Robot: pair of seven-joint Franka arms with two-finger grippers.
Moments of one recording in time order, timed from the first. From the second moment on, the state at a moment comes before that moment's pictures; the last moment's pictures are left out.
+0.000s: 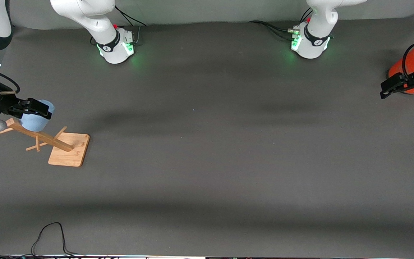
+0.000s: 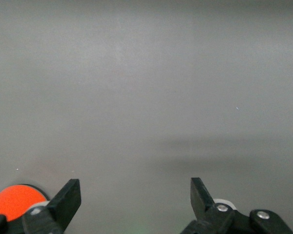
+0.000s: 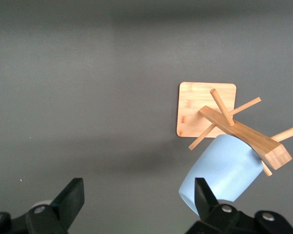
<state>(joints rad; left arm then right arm) 0.08 -0.12 -0.04 -1.77 0.03 1.64 0.04 0.05 0.03 -0.06 -1.63 0.00 1.63 0.07</state>
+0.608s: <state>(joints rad) 0.08 -0.12 -0.04 -1.75 0.02 1.65 0.04 0.05 0.03 -0.06 -1.63 0.00 1.63 0.07</state>
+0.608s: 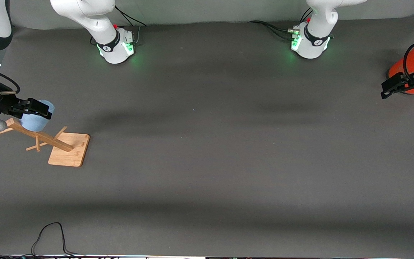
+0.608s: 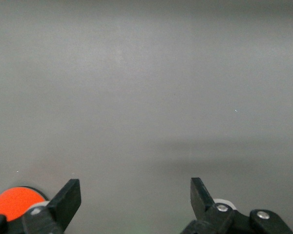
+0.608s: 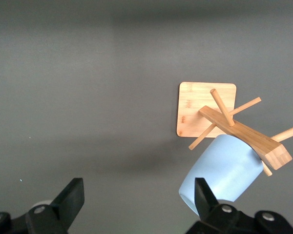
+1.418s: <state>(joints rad) 0.07 -0.12 -0.05 -1.74 0.01 1.65 0.04 0.05 0.00 -0.24 -1.71 0.00 1.61 0.04</state>
